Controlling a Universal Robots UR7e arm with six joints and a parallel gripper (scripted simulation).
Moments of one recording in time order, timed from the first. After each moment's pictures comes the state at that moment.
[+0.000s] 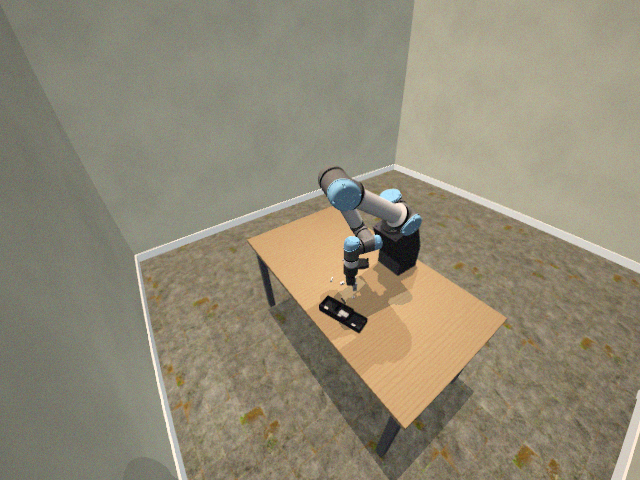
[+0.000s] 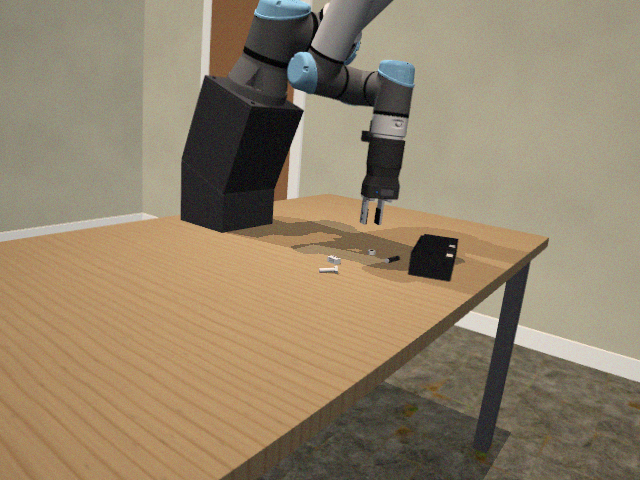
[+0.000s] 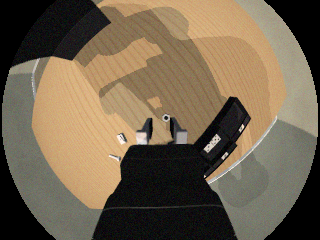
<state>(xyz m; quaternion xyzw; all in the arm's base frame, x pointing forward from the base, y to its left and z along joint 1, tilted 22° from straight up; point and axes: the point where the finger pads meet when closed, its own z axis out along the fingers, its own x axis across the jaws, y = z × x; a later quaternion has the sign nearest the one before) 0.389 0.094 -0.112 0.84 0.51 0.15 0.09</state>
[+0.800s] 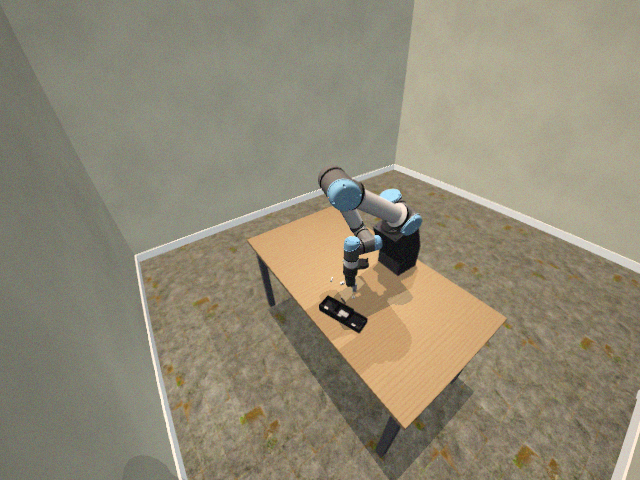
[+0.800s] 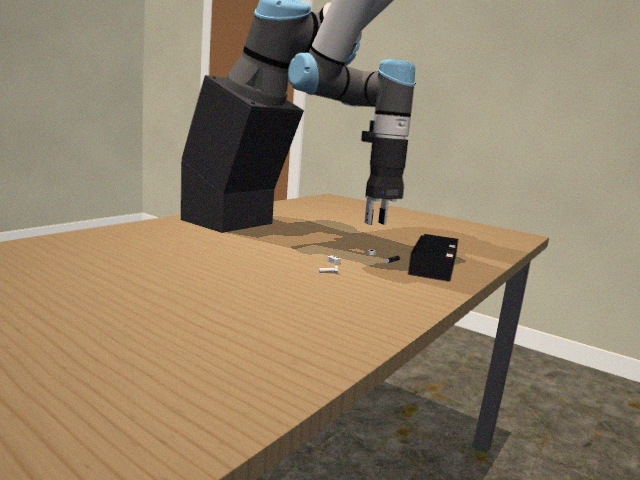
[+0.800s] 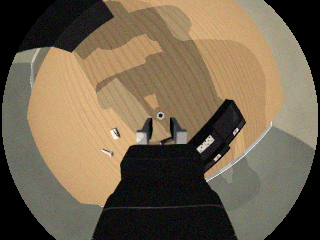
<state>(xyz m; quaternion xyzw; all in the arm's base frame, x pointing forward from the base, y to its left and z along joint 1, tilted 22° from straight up) 0.396 0.100 -0.109 0.82 0.54 0.17 0.09</state>
